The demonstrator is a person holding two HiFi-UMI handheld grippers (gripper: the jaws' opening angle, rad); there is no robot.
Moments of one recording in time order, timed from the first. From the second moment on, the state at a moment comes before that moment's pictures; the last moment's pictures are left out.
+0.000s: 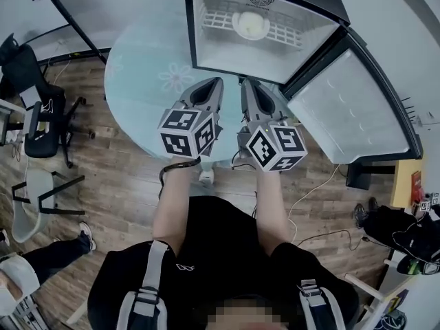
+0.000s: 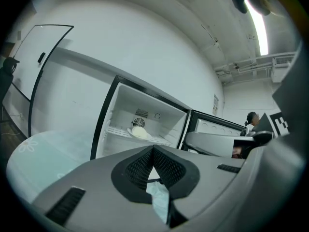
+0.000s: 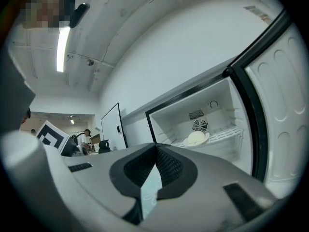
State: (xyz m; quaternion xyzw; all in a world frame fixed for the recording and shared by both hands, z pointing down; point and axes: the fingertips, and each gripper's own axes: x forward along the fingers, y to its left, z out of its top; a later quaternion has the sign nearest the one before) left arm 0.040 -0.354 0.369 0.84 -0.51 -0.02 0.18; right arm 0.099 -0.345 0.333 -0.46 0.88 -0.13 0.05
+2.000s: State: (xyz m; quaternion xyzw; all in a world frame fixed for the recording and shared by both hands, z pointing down) left arm 0.054 -0.558 0.406 0.82 -0.49 -0.09 0.29; right arm 0.155 -0.544 0.396 -0.56 0.80 -0.20 0.03
